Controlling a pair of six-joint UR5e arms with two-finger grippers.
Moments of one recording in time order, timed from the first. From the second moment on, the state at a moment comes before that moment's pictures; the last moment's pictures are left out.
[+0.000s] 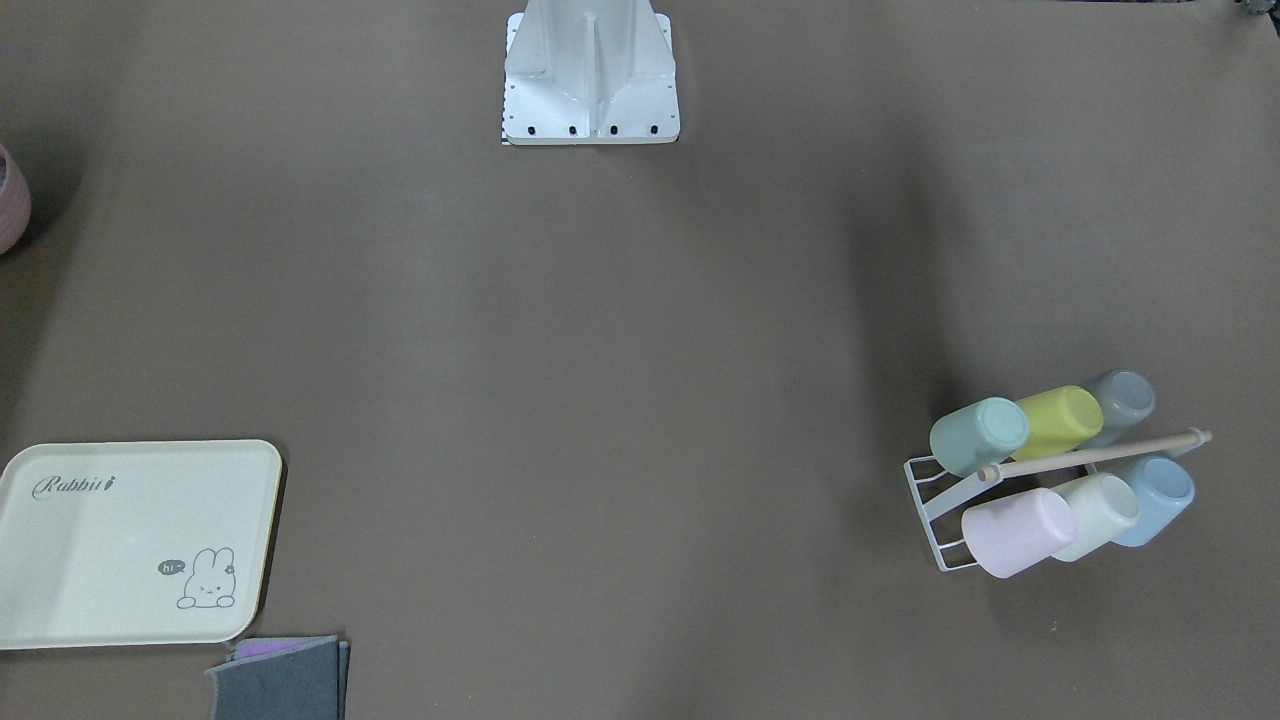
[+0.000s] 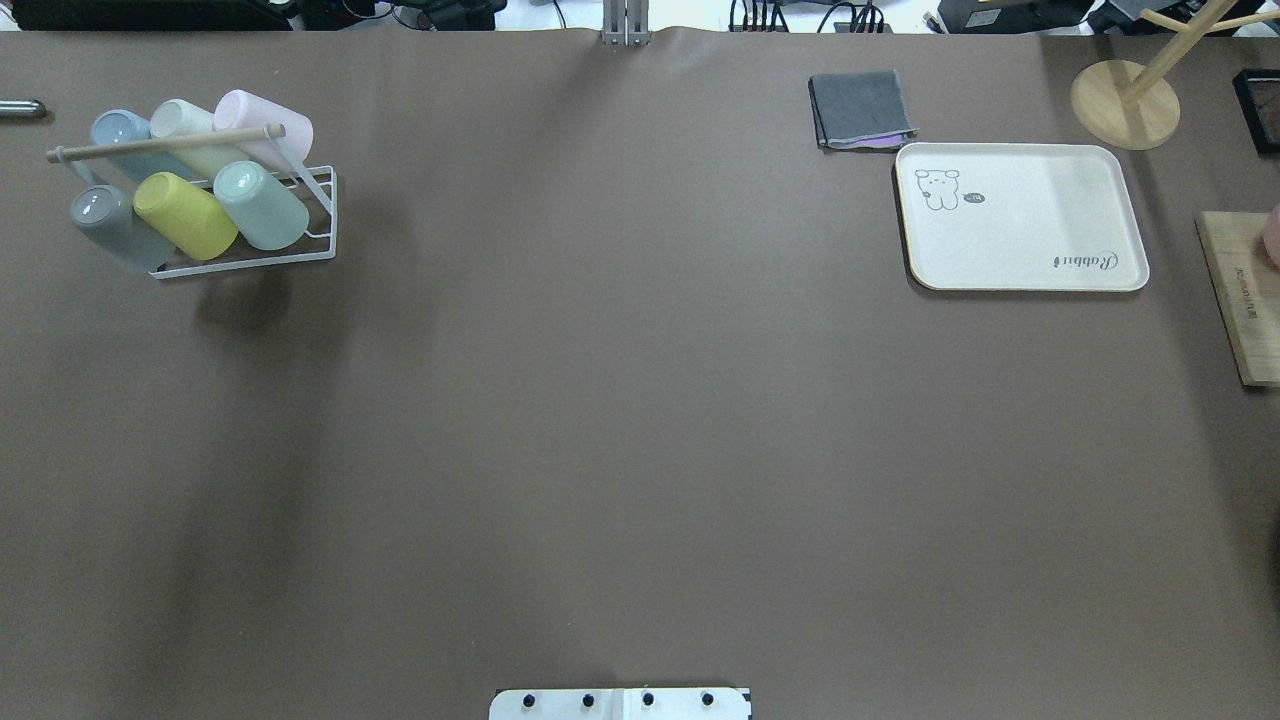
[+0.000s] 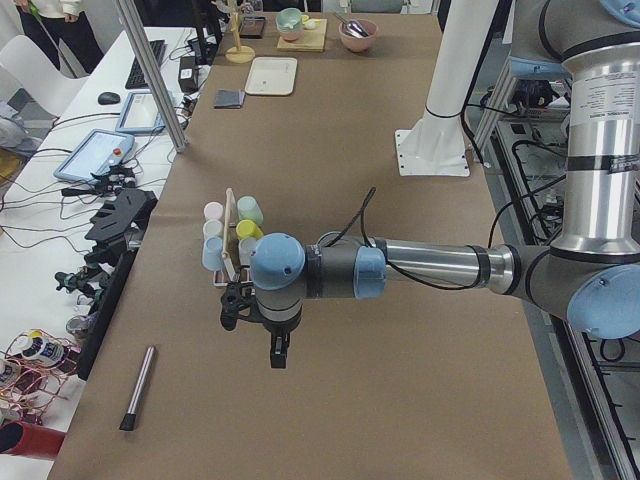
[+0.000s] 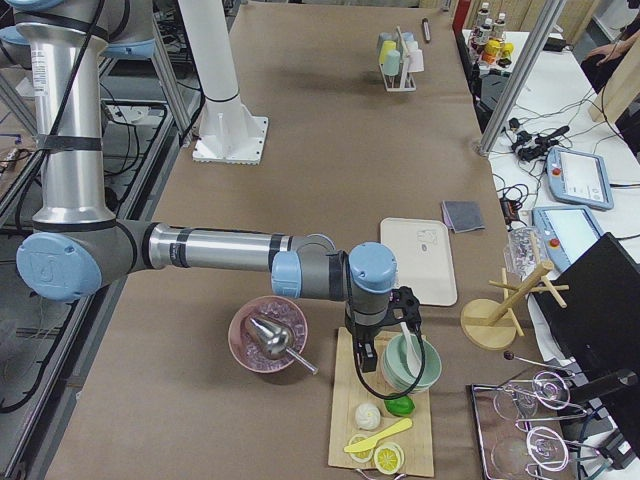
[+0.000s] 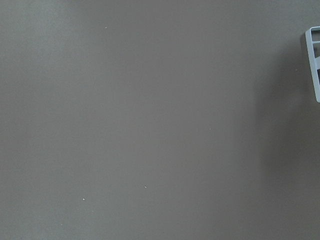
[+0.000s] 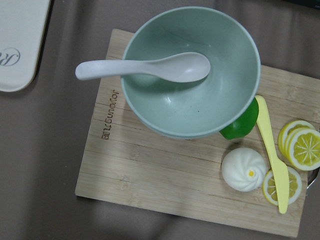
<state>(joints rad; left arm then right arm) -1.69 -1.52 -1.70 -1.48 -2.36 0.09 1.62 -1.59 1.58 -1.56 2.27 -0.22</state>
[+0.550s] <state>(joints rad) -1.69 -1.52 -1.70 -1.48 -2.36 0.09 1.62 -1.59 1.59 -1.56 2.27 -0.21</state>
